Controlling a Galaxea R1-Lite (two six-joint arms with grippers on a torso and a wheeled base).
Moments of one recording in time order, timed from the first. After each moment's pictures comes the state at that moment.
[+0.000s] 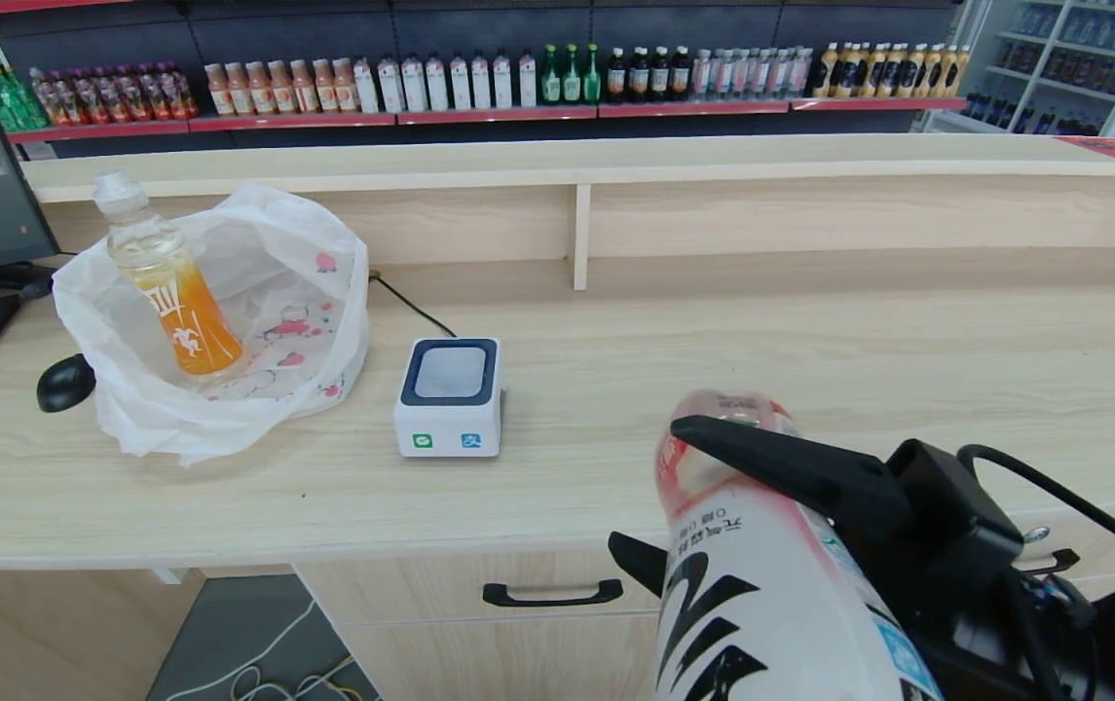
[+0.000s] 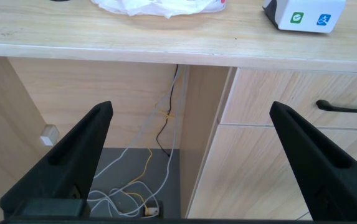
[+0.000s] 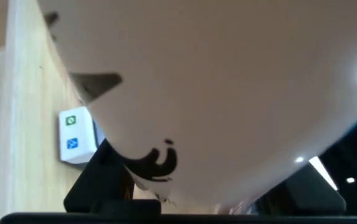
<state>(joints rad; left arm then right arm) 0.00 0.00 0.00 0.00 0.00 0.00 0.94 1.58 -0.35 -1.57 0.27 -1.31</state>
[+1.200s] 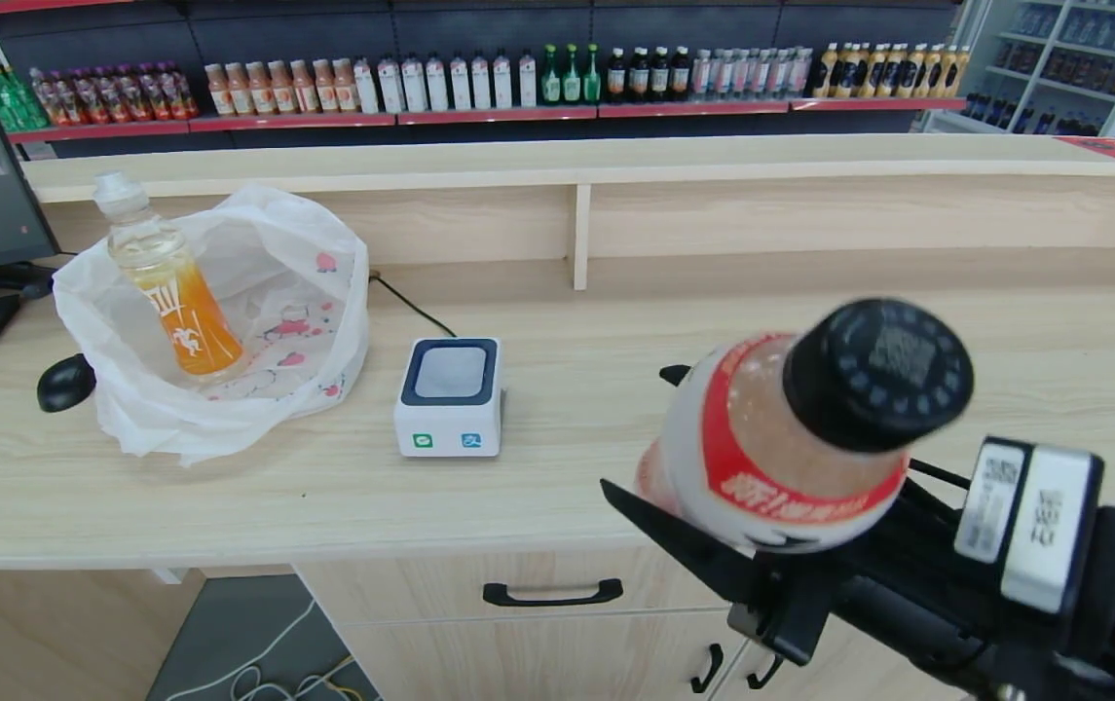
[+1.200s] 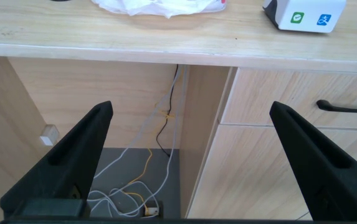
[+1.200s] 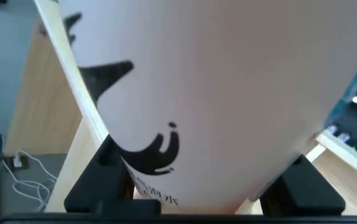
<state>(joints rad) 0.00 0.00 0.00 0.00 0.00 0.00 0.86 1.65 -0.41 -1.57 0.19 -0.53</state>
